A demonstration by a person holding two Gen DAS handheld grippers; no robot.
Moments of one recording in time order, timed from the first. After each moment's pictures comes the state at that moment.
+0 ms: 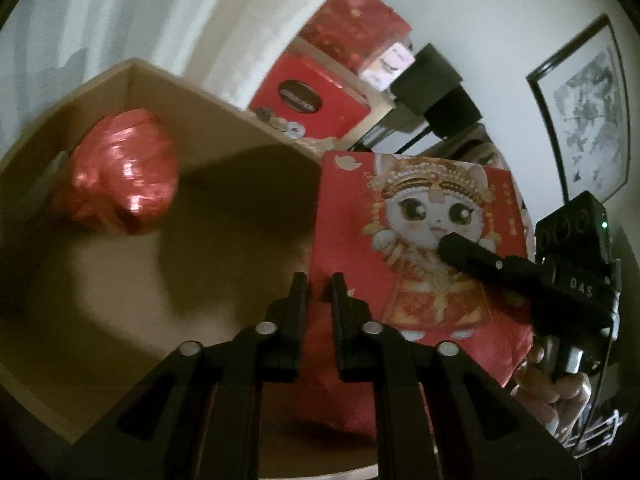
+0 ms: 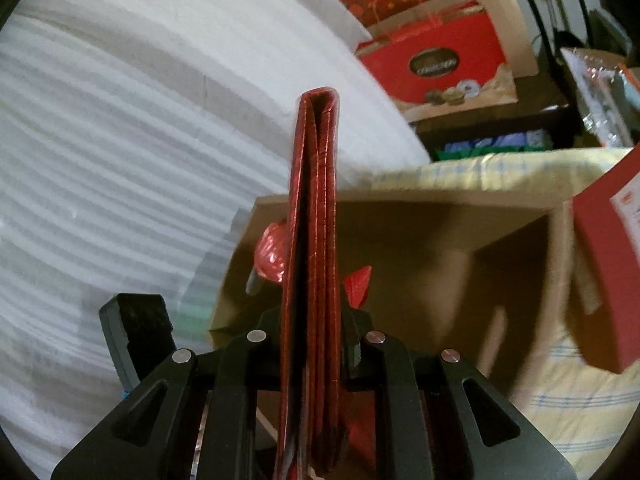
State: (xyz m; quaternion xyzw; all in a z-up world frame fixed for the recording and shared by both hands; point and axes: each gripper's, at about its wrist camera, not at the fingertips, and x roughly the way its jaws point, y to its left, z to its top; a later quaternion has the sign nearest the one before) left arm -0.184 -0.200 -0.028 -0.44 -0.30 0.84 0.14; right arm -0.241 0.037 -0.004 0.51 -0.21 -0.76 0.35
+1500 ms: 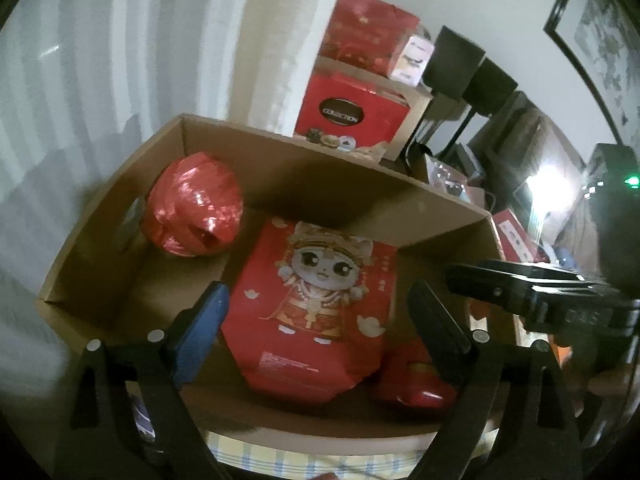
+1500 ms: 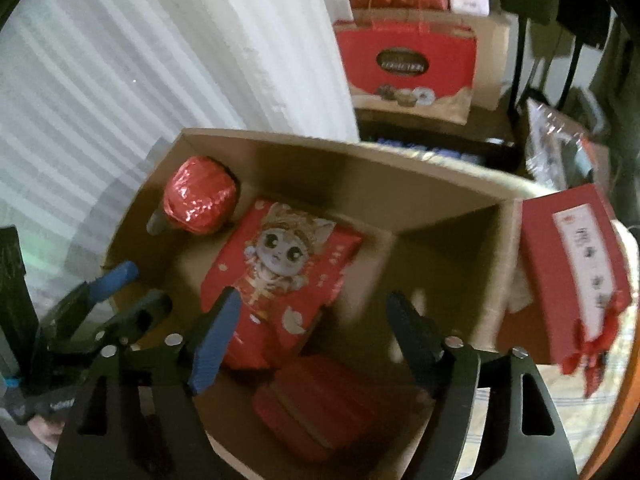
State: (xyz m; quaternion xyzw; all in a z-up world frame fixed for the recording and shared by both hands) left arm -0.151 -0.173 -0.003 -0.43 -0.15 0.89 0.04; right arm -0.211 0.021 -0.004 0.52 0.01 -0.81 0.26
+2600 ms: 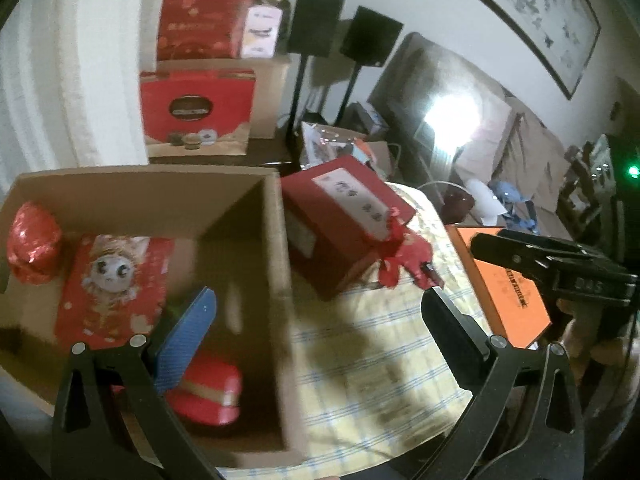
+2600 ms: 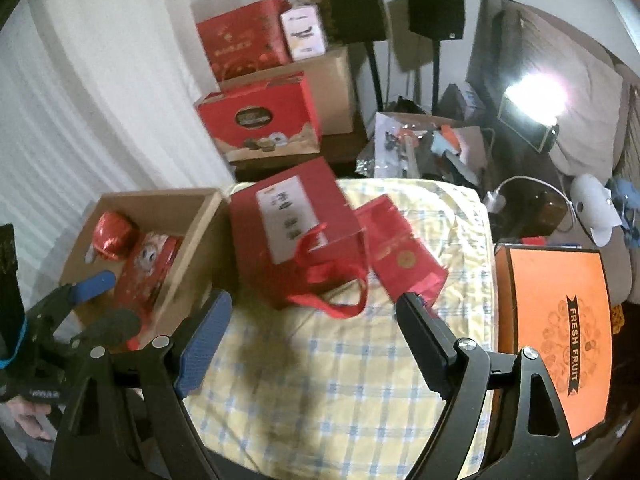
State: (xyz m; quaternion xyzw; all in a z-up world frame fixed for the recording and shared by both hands) left arm -0.148 0.038 0.031 -0.44 -0.07 0.88 0.18; right arm -0.162 0.261 0.030 0.46 -0.04 -0.88 0.13
